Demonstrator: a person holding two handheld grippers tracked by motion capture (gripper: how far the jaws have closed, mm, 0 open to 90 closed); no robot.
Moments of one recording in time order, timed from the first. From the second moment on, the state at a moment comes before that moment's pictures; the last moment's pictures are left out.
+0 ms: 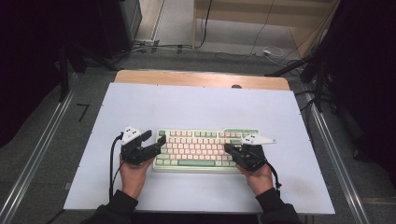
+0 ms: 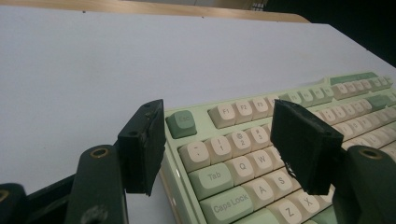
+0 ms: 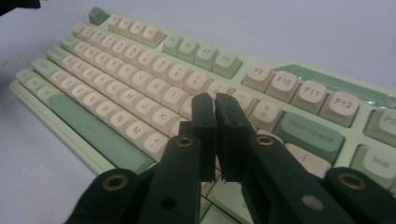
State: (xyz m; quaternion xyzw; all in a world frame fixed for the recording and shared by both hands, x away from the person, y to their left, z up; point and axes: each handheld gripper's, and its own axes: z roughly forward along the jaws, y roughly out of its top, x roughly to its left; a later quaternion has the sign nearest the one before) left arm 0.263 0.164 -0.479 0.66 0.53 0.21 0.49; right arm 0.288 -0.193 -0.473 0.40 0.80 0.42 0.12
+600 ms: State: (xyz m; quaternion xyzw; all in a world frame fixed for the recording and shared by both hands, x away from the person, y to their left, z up) left arm 0.263 0.164 -0.479 0.66 0.53 0.21 0.49; right arm 0.286 -0.176 -0.484 0.38 0.83 0.39 0.09
